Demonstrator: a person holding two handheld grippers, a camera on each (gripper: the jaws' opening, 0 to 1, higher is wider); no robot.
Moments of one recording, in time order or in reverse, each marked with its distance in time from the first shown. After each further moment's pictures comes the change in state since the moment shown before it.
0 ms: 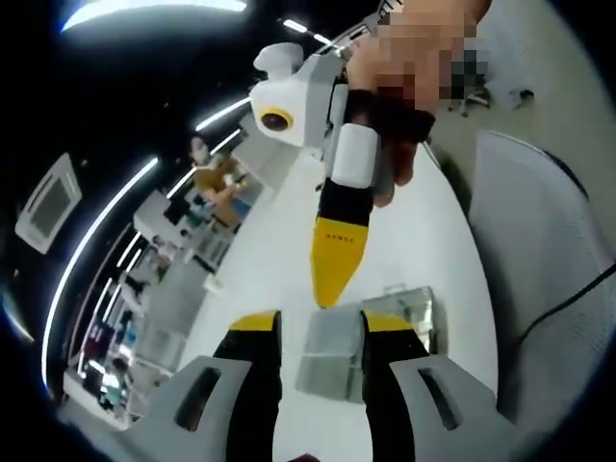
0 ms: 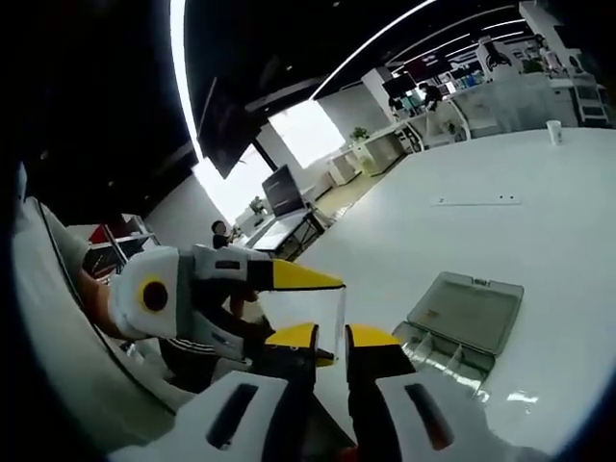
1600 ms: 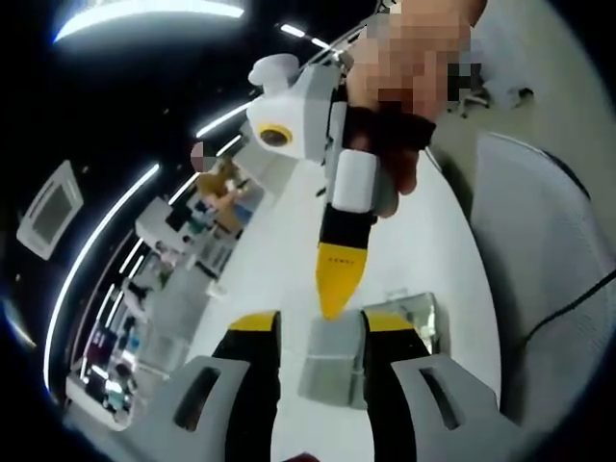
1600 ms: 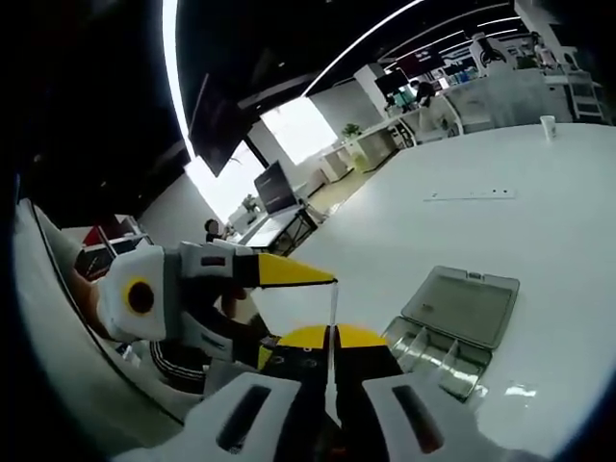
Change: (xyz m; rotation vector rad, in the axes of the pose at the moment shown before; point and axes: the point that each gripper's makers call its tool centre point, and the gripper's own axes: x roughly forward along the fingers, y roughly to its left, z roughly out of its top) left arm 0.002 0.000 0.007 0.012 -0.025 0.011; right arm 0.002 -0.006 -0.005 0.010 0.014 -0.030
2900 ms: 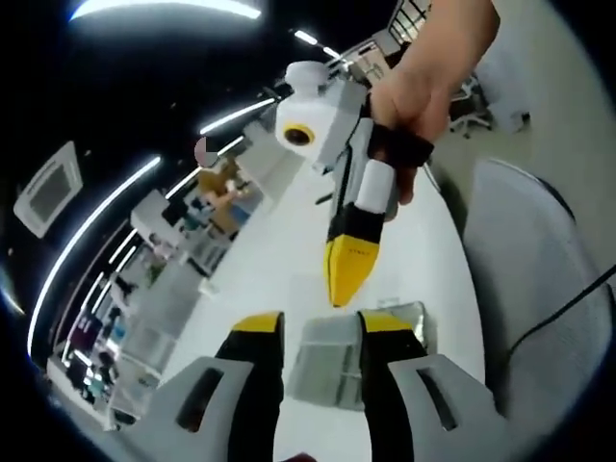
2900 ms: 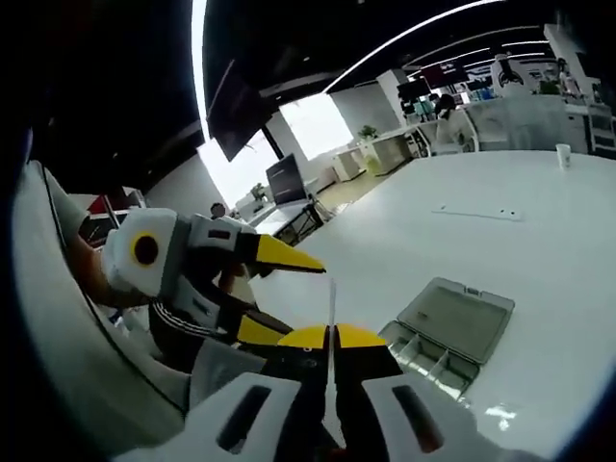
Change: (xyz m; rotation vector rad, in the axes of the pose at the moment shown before) left arm -0.016 0.005 0.003 -0.094 -0.040 -0.028; right arm -0.006 0.002 -0.003 -0.139 0.012 0.017
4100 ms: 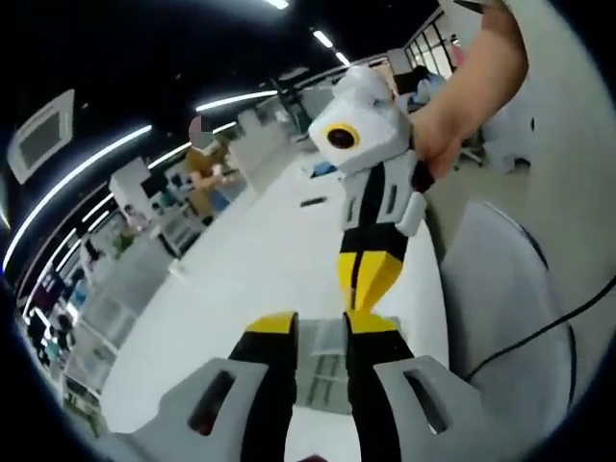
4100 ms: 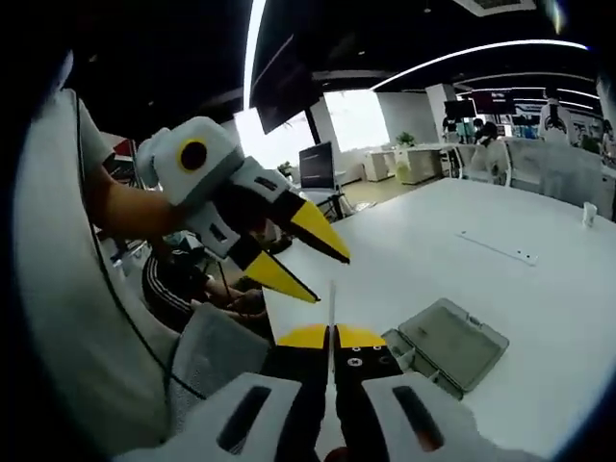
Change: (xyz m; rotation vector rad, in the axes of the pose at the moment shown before) left arm -0.005 0.010 0.004 -0.190 0.000 -0.135; right arm -0.002 0.014 -0.006 -0.251 0.040 0.068
